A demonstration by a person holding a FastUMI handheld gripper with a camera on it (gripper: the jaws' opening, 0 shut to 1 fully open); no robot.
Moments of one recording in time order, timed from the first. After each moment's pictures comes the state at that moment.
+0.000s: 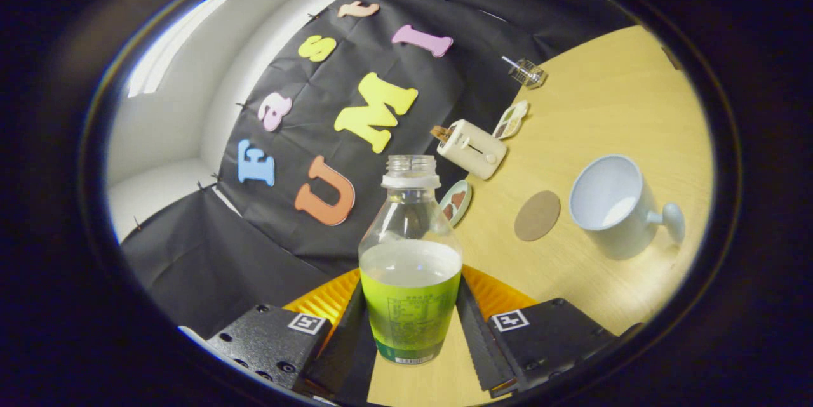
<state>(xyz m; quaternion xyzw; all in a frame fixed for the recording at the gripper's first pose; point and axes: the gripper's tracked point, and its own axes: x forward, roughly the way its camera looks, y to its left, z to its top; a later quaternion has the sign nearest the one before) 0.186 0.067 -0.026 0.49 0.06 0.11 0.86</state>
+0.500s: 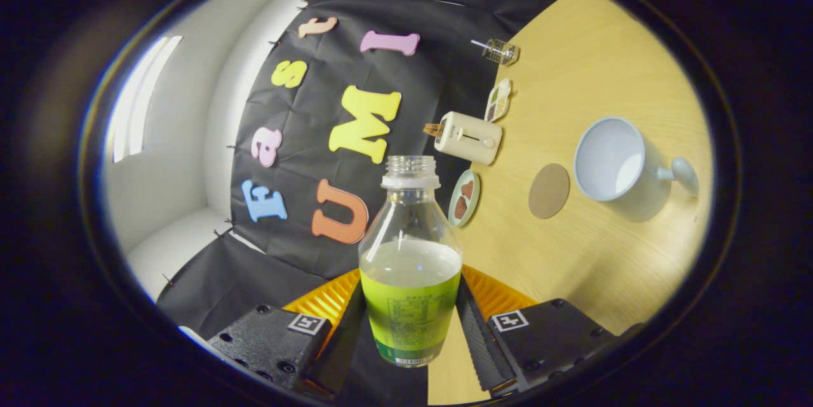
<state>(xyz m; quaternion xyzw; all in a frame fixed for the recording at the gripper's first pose) 0.188 0.067 -0.004 0.59 0.06 0.14 0.79</state>
